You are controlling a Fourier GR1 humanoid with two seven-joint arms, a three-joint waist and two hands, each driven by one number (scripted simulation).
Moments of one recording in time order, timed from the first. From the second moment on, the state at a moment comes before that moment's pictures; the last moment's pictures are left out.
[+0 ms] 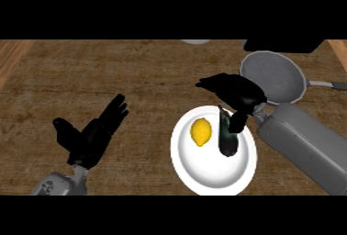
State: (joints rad) left arm -0.15 0.34 -0.39 -1.53 0.48 0.18 0.13; right arm -0.82 -0.54 0.80 -1.22 0.39 0.18 0.16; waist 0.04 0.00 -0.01
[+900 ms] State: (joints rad) left arm -0.11 0.33 -0.34 -1.52 0.48 0.15 0.11; right arm -0.96 -0.12 0.96 -1.07 0.42 0.84 0.82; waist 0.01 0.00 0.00
